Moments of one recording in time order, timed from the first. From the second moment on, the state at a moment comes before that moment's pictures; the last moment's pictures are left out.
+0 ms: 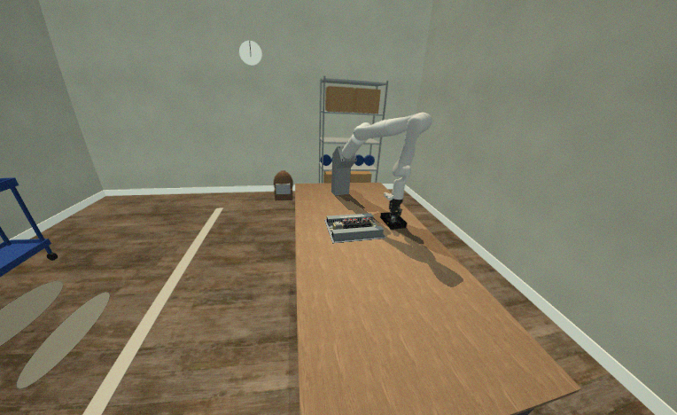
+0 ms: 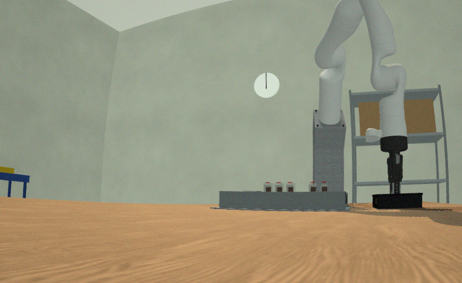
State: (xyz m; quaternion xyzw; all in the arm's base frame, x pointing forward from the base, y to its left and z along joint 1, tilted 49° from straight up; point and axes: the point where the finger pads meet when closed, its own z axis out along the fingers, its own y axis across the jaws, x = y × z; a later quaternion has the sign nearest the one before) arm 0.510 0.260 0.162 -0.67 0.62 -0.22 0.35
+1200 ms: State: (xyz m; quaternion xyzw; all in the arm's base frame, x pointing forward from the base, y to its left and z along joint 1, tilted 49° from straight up) arm 0.500 0.257 0.171 -0.67 0.62 -0.22 0.35
